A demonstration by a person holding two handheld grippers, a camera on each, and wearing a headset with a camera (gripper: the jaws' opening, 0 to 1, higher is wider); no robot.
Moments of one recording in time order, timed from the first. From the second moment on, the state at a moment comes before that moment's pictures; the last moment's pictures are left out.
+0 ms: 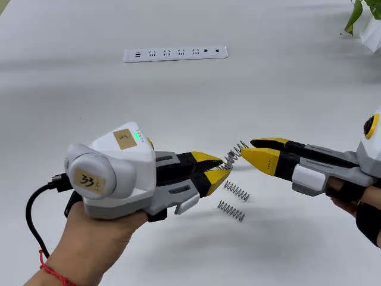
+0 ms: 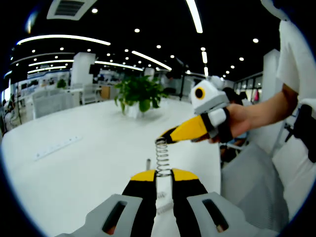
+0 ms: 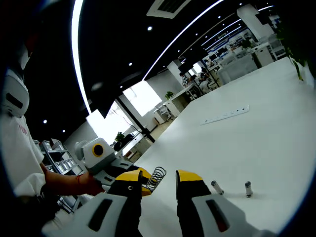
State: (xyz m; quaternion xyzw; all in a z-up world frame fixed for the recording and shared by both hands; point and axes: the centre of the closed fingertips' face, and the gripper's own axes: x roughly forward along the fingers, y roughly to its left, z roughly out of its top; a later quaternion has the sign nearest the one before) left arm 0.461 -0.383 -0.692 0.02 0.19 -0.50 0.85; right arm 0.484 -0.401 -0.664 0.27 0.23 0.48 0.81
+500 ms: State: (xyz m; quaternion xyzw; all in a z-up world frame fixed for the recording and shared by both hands) left arm 0.461 -0.391 -0.685 0.01 0.17 -0.51 0.85; right arm 0.481 -0.396 -0.658 0.29 0.23 0.48 0.79
